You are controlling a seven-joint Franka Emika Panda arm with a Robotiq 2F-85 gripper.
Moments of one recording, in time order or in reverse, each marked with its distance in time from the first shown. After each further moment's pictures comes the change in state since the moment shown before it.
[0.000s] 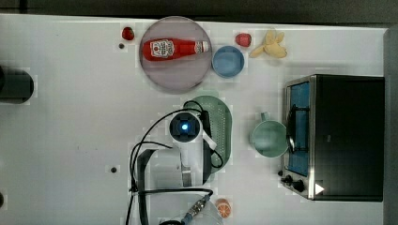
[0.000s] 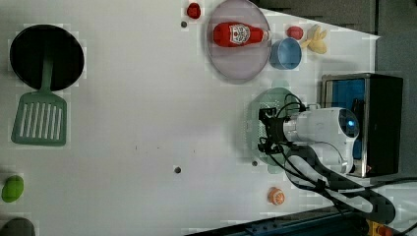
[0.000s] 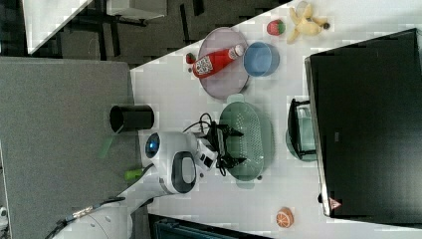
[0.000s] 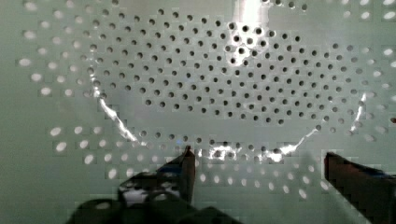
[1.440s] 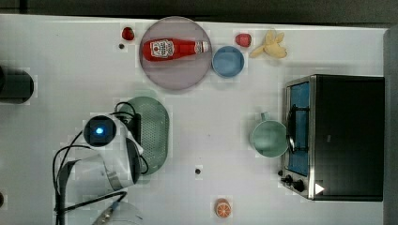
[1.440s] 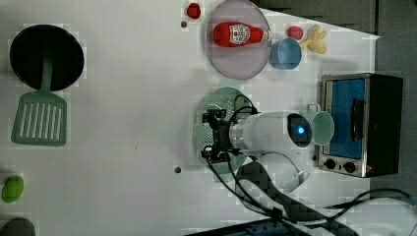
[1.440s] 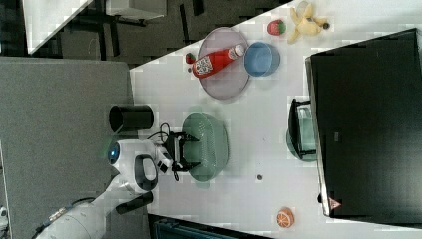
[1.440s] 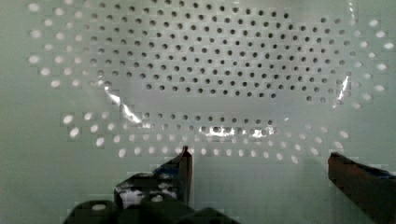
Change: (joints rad) arm 0.290 0.043 0.112 0.141 0.177 -0.033 0.327
